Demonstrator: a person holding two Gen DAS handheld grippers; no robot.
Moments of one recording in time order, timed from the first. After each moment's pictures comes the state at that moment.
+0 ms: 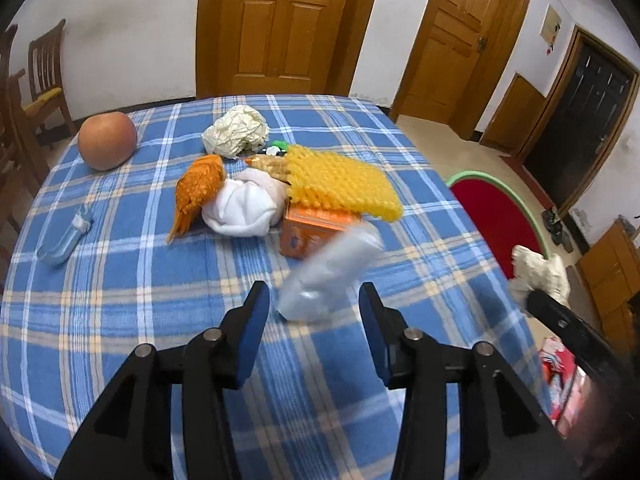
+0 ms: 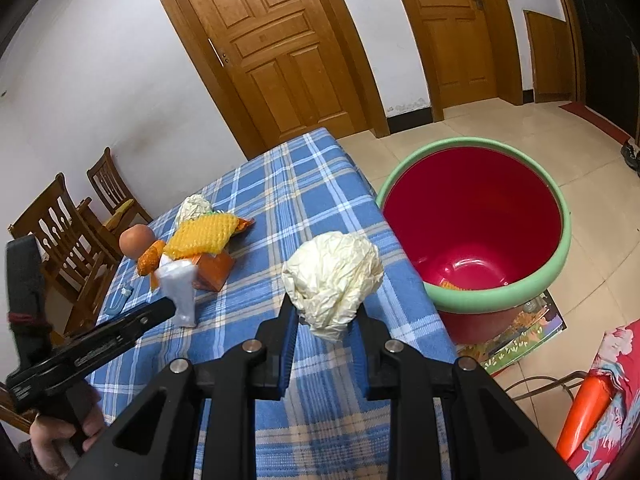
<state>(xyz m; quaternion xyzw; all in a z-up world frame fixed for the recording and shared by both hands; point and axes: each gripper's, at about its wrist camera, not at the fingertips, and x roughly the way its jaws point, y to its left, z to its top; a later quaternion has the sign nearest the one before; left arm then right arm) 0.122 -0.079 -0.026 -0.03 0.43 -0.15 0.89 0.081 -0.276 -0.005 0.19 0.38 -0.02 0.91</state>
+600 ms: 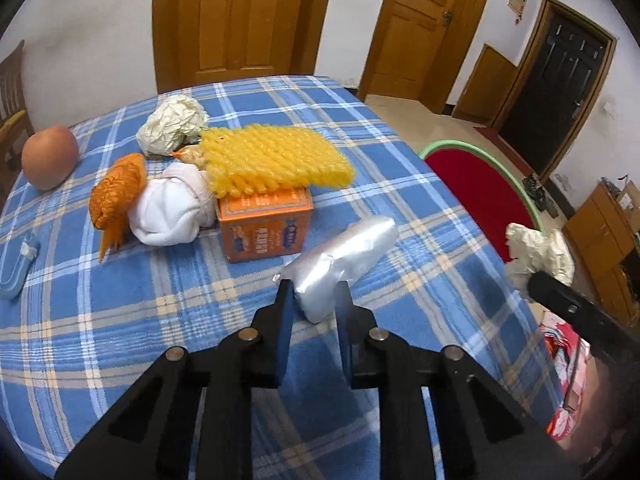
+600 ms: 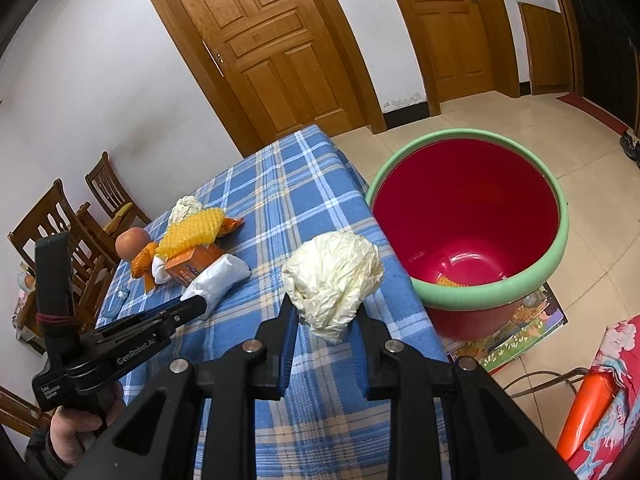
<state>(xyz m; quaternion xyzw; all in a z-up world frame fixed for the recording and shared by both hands) 0.131 -0.111 -0.044 0.00 0.44 -0.22 0.87 0.081 -0.288 -0.012 0.20 0.38 -0.03 0.90</state>
